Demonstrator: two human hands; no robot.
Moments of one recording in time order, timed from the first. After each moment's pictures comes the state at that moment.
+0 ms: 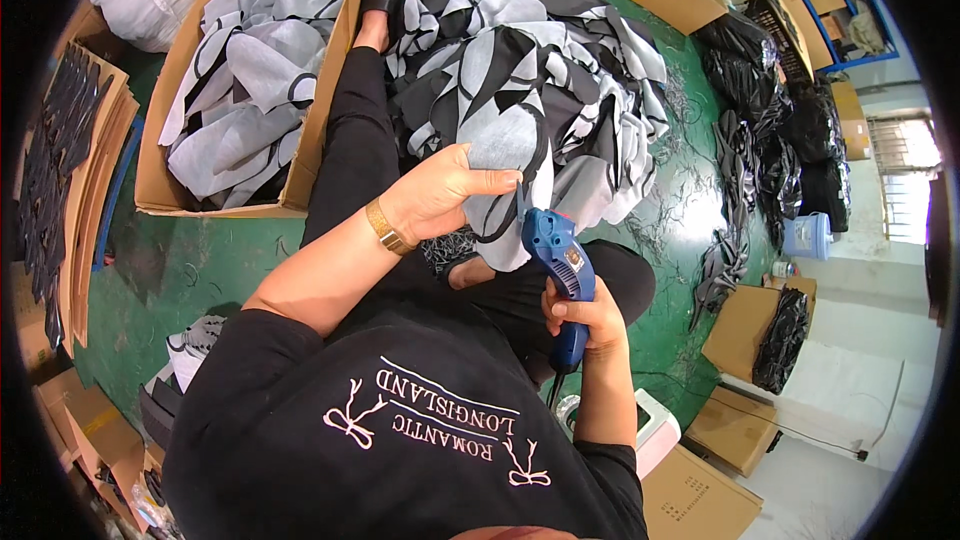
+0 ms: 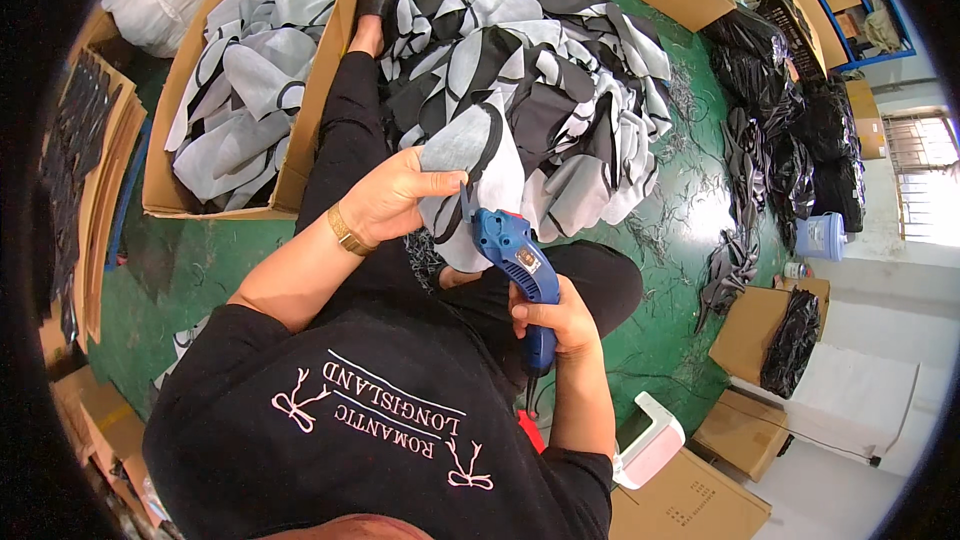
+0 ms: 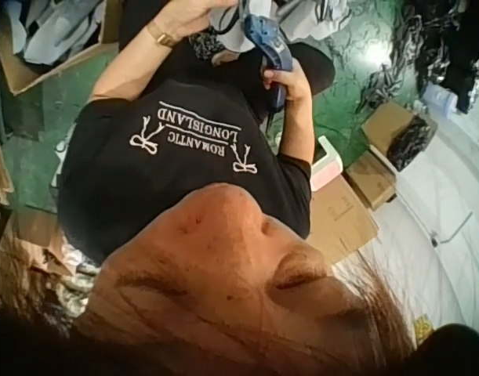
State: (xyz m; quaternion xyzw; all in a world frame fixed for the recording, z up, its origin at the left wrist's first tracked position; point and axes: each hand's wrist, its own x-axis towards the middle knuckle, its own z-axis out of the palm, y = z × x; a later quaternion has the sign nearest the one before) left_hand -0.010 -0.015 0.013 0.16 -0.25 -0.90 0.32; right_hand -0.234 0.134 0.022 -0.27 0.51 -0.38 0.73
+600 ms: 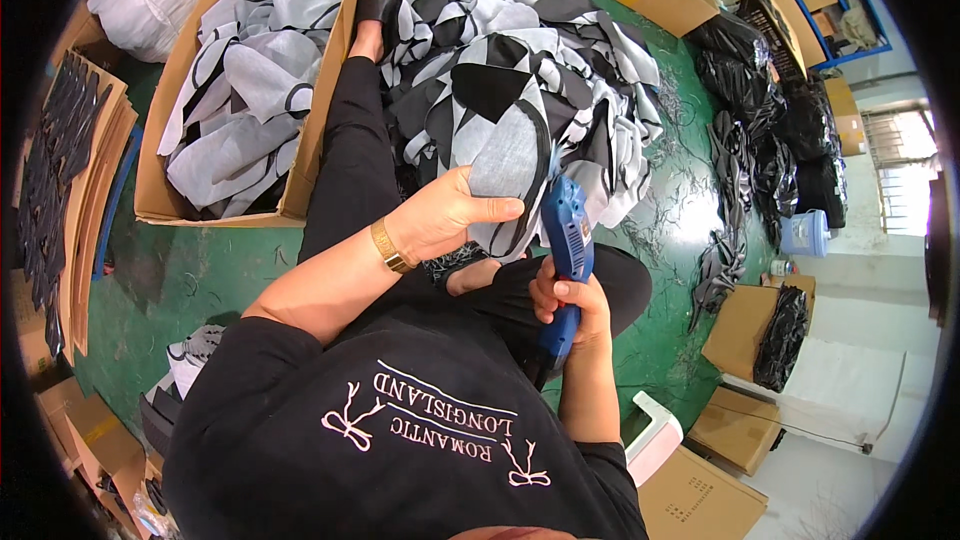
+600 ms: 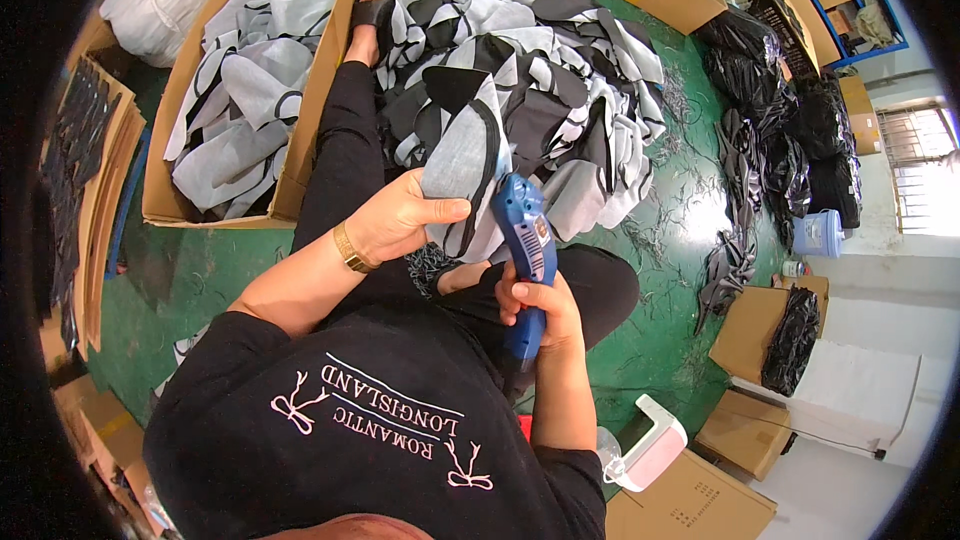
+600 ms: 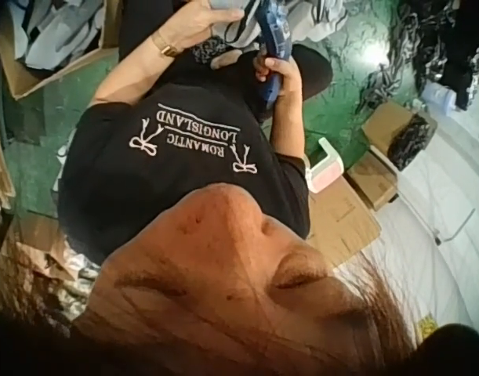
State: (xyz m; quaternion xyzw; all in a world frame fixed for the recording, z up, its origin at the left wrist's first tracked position) left_hand -0.014 0.000 0.011 0.14 -0.28 -0.90 0.30; right_hand -0.215 0.125 0.015 -0.17 0.40 -0.50 0.75
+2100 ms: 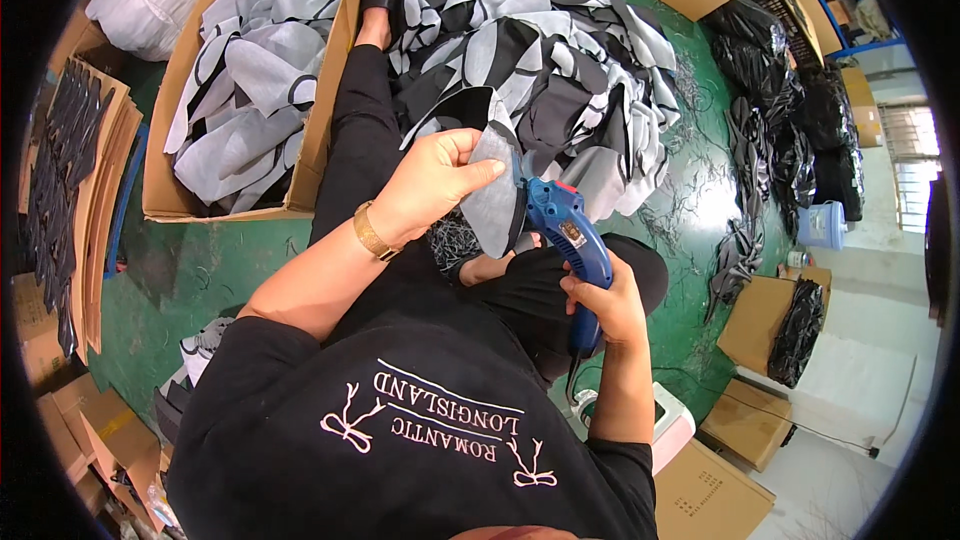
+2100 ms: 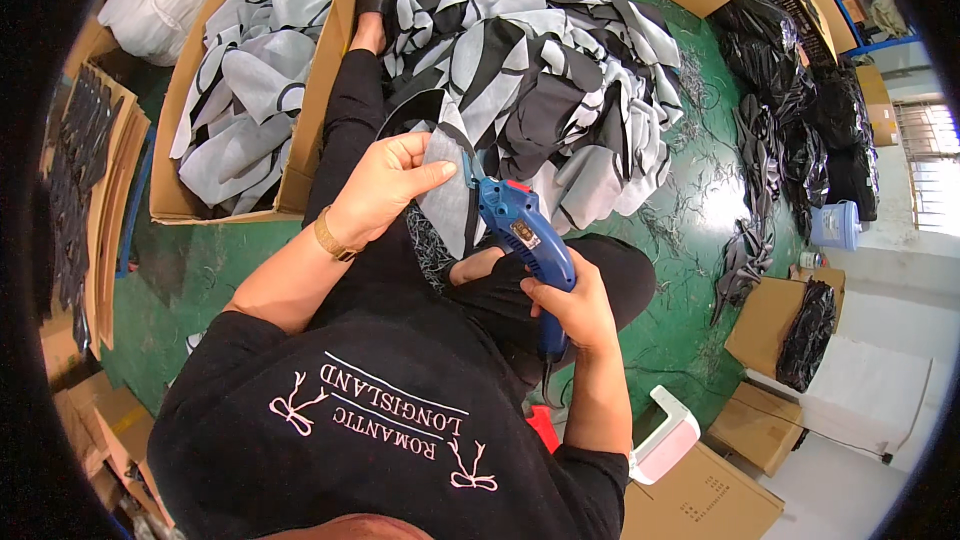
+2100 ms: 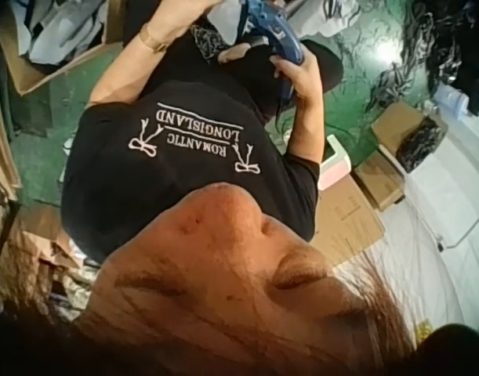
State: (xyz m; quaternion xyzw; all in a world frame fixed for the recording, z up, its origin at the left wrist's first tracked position) left_hand 0.000 -0.018 0.002 0.33 -0.47 -0.74 0.35; right_hand -0.229 0.120 0.041 -0.34 0.63 -0.38 0.59
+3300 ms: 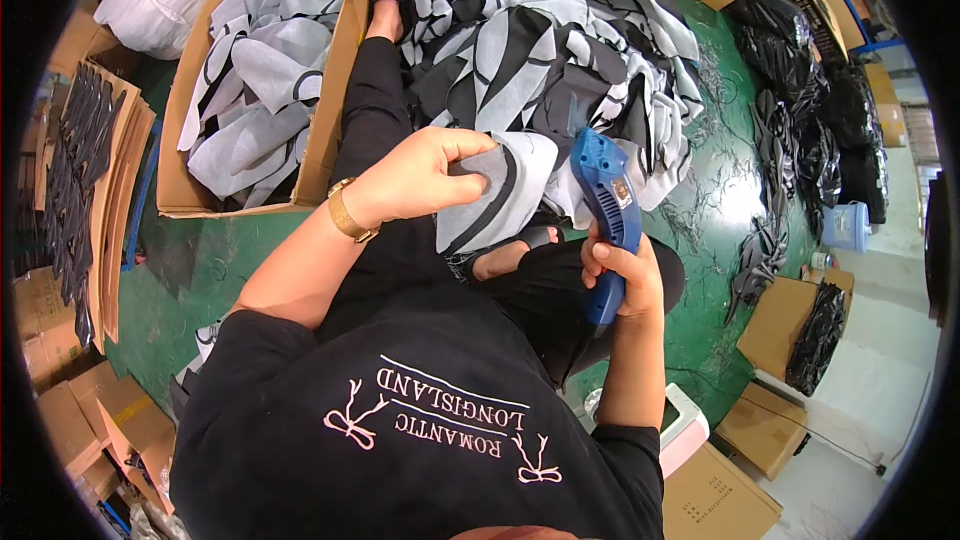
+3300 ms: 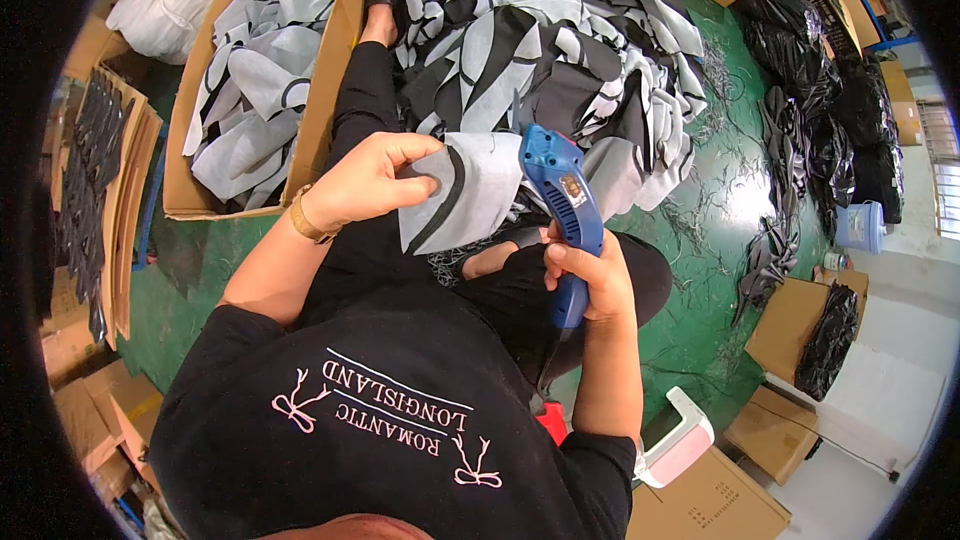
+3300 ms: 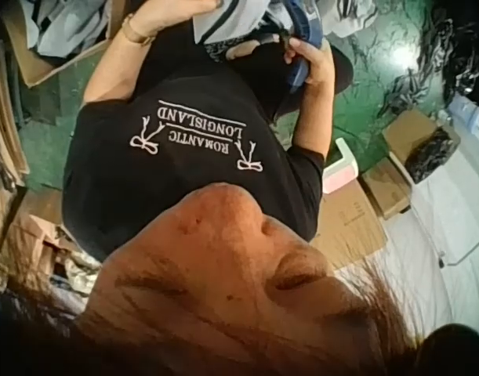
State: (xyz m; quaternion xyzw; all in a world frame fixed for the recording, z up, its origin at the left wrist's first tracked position) left_hand 0.014 -0.031 0.020 0.30 -0.67 -0.64 0.23; right_hand -0.252 0.093 0.019 -0.25 0.49 -0.48 0.69
